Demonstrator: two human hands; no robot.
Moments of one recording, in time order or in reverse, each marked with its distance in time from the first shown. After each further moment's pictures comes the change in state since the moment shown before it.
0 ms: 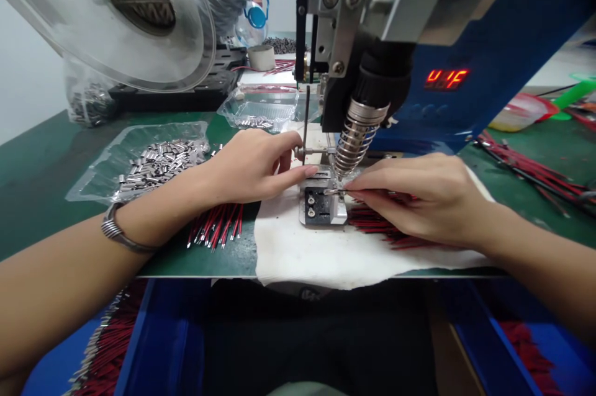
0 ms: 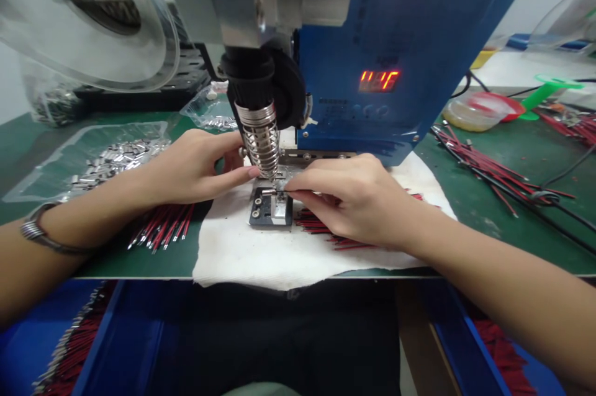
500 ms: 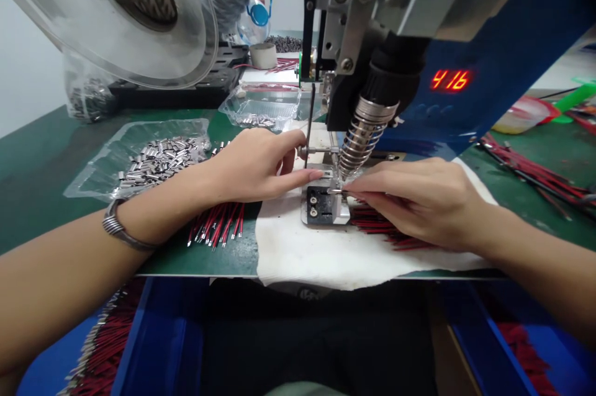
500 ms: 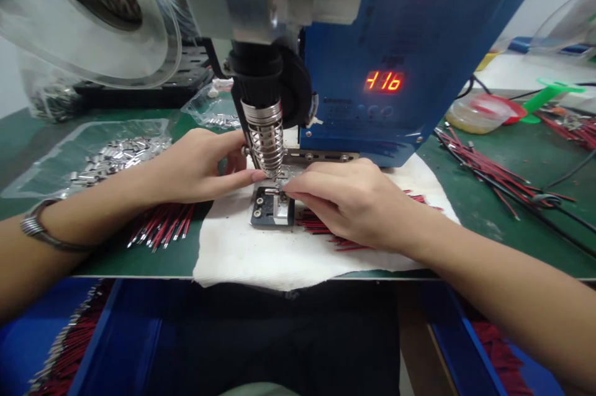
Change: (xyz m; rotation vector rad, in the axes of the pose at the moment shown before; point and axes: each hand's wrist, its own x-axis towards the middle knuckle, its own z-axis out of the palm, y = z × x) left_hand 0.000 0.000 0.001 -0.025 -0.010 0.008; right_hand -0.001 0.001 0.004 -0.076 -0.055 -0.048
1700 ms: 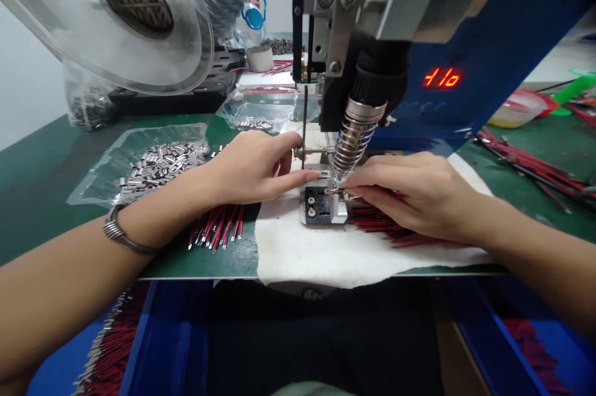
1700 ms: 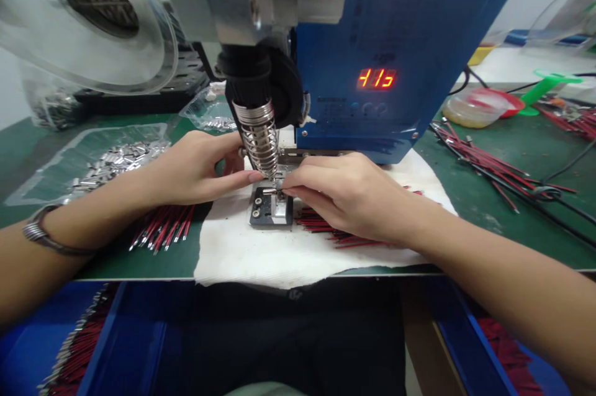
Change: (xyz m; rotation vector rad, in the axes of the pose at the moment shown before) left_hand 0.001 0.002 -0.002 0.009 -0.011 0.006; right_hand 0.005 0.002 -0.003 0.082 -0.018 0.012
